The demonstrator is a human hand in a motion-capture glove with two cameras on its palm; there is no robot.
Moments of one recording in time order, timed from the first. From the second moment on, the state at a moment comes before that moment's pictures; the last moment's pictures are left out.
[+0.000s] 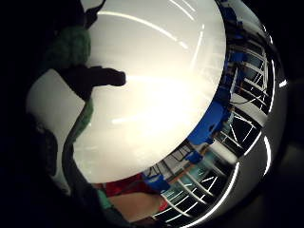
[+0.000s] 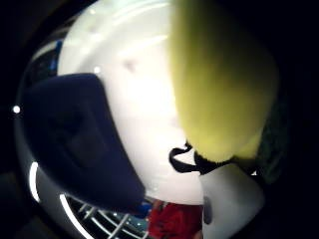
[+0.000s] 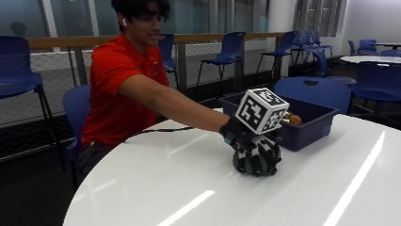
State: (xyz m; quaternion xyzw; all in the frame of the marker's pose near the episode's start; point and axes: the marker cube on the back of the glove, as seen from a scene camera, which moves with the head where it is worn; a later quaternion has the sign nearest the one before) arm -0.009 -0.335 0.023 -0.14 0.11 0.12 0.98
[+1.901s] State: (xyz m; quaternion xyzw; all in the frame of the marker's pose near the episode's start) arm -0.081 -0.176 -0.042 -0.04 0.08 -0.04 1.00
